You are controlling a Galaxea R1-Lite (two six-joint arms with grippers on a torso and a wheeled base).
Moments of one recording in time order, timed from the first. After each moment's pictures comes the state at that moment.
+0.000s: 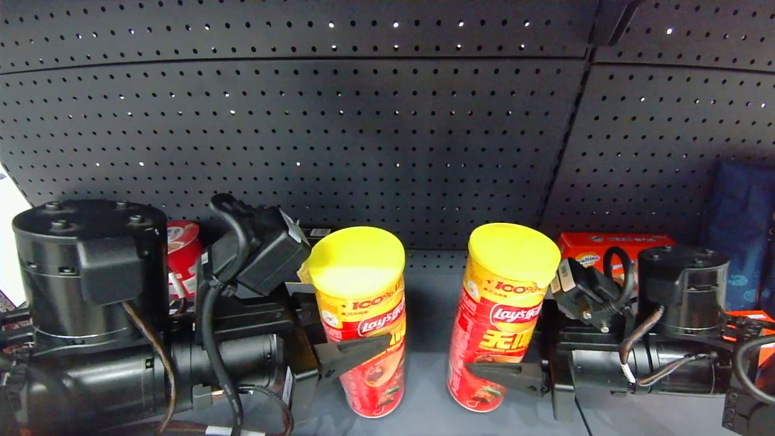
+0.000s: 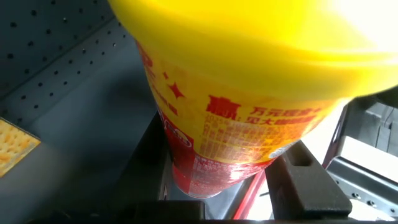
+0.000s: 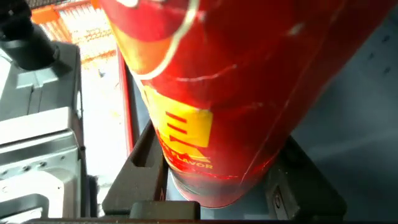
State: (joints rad) left arm -0.67 1.44 -0.67 -0.44 -0.33 0.09; right arm 0.57 1.62 -0.53 -0.80 0.67 -0.26
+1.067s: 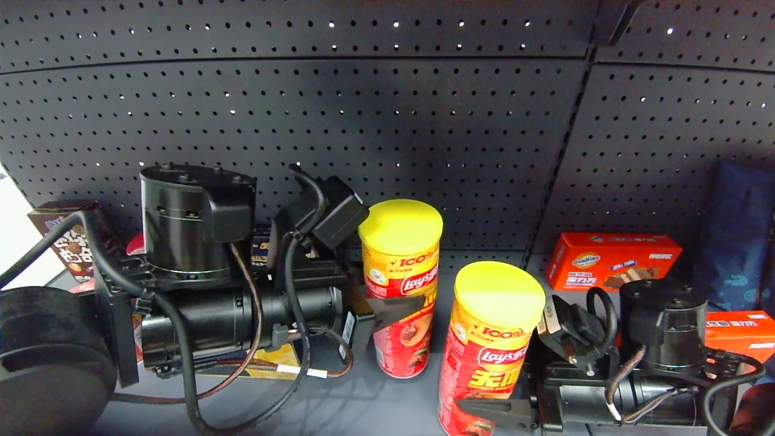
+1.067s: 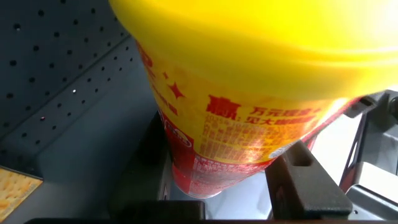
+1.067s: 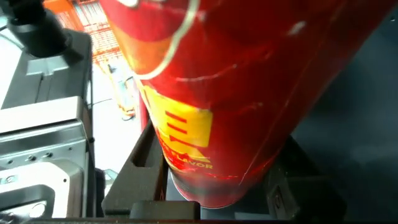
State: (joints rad) left arm -0.66 1.61 -0.85 -0.44 -0.33 0.09; right arm 0.62 1.70 -0.42 -0.97 0.67 -0.25
